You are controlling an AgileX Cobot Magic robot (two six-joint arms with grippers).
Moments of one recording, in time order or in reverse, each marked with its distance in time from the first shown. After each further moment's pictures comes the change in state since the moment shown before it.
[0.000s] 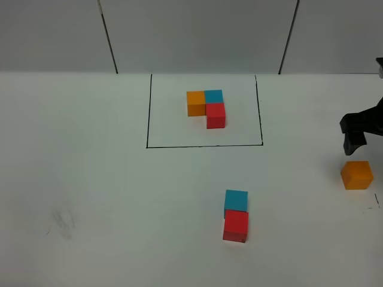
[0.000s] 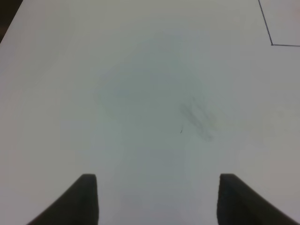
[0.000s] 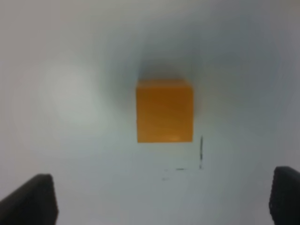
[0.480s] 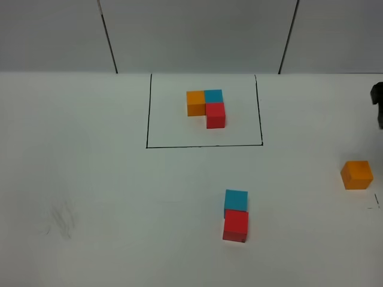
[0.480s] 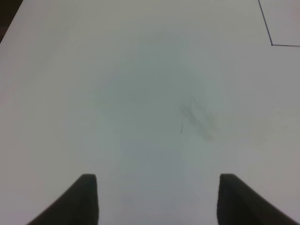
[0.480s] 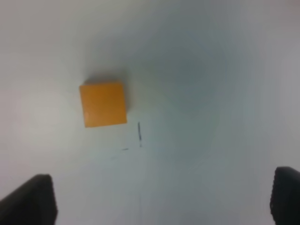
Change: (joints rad) left arm 0.000 0.000 0.000 0.000 0.000 0.000; right arm 0.005 -0.082 -0.173 -0.137 0.235 0.074
